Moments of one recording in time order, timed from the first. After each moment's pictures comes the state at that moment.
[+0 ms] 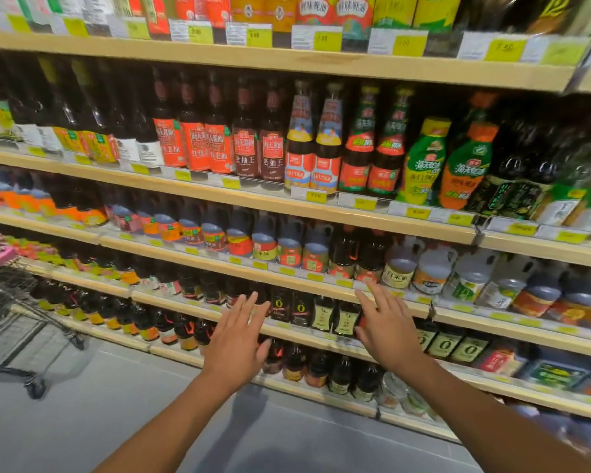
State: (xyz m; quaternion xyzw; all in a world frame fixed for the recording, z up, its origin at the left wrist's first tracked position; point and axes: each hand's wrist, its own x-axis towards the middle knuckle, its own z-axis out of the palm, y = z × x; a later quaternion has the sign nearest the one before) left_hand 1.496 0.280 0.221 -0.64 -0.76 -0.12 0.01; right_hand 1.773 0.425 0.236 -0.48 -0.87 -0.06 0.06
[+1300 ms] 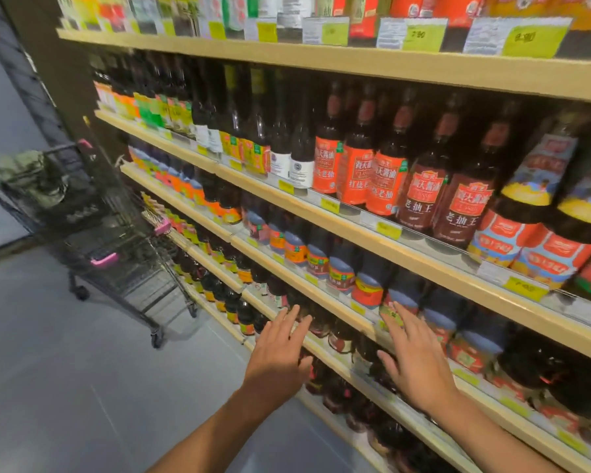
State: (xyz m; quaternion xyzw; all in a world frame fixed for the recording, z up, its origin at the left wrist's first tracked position) left_hand 1.306 0.319 0.211 -0.51 -0.85 -0.16 -0.01; right_hand 1.499 0.519 0.229 -0.28 -0.95 0.01 0.12
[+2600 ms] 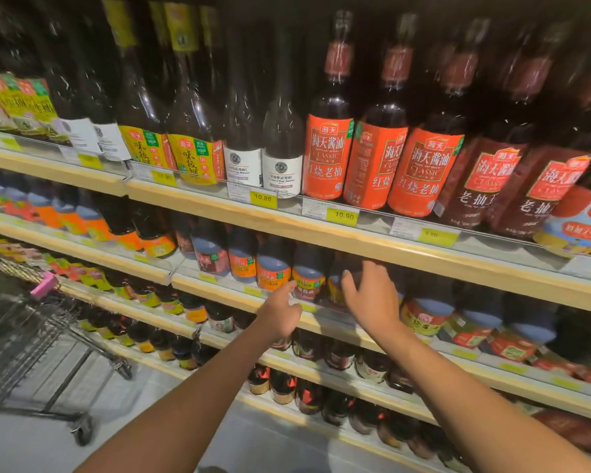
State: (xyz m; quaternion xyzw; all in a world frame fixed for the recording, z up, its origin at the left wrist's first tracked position) left_hand 1.061 0.506 0.155 -0.41 -0.73 -0.36 -0.41; right_hand 1.240 0.574 0.220 -0.52 -0.80 0.12 0.27
